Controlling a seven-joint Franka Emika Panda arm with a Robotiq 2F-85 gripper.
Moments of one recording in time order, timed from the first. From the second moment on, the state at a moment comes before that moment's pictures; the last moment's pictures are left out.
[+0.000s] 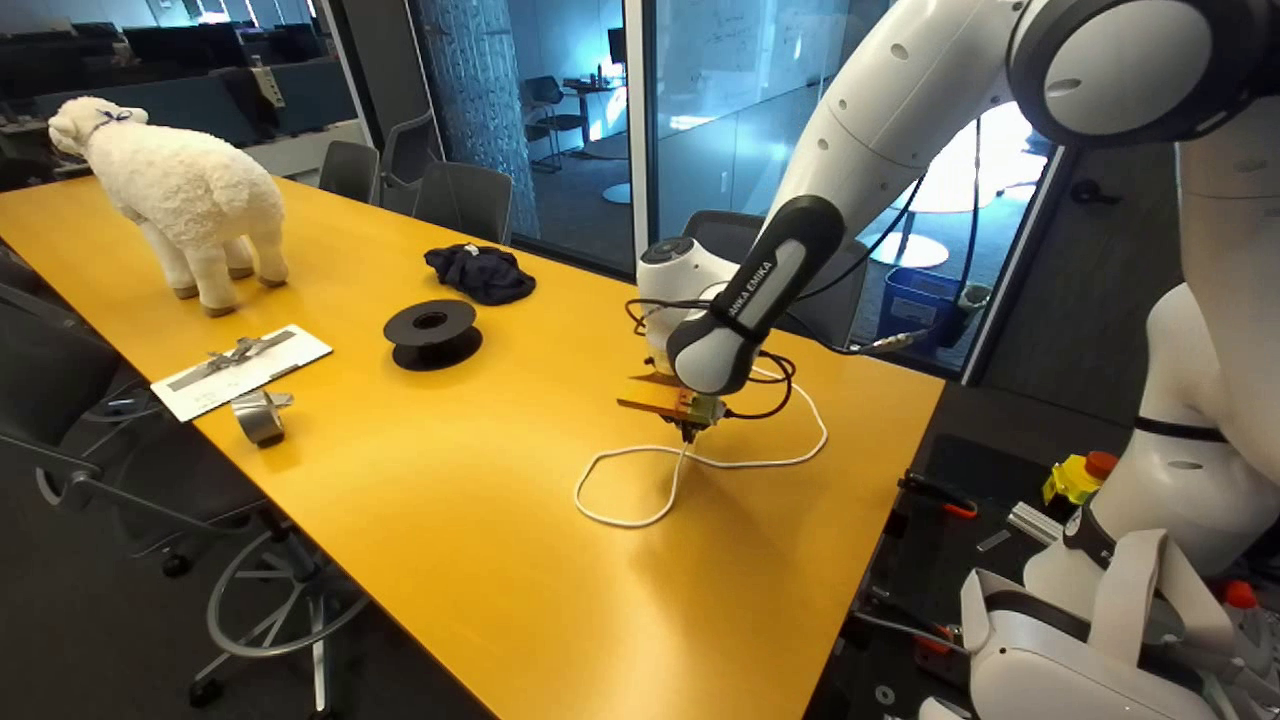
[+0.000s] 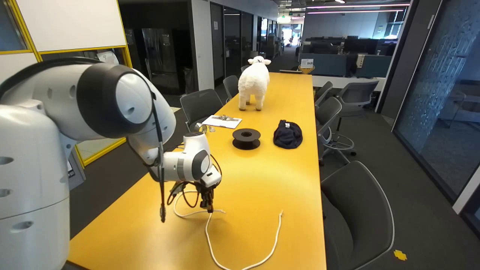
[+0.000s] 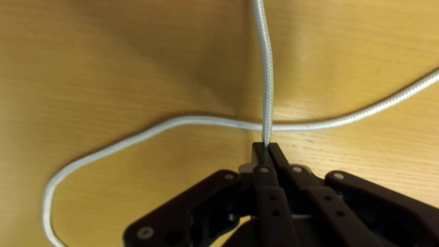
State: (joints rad) arm 0.37 0.47 -0.28 -2.18 -0.05 2.60 1.51
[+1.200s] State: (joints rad) arm 0.37 0.29 -0.14 -2.55 -0.20 2.70 2.13
